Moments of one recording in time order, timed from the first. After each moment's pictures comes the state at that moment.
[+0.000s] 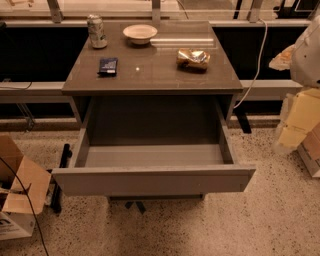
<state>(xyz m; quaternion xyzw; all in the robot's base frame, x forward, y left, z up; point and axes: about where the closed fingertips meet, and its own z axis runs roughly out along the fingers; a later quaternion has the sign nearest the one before) 0.438 -0.217 0.976 -0.60 0.78 -0.03 0.16</state>
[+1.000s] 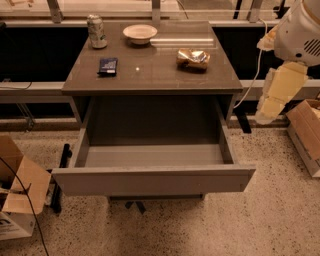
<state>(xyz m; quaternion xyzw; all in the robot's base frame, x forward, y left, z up) 0.494 -0.207 0.987 -0.60 0.78 -0.03 0.19</state>
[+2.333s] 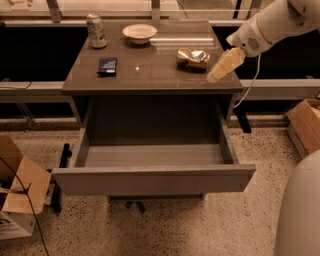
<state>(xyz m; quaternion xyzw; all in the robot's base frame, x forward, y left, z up) 0.712 -0.190 0.919 -0.50 0.79 0.11 0.35</state>
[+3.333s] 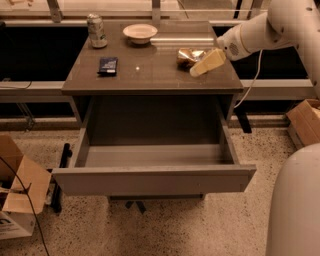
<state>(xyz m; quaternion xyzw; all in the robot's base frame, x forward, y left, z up) 0.769 -0.168 0.897 -0.43 0.79 0.14 0.42</state>
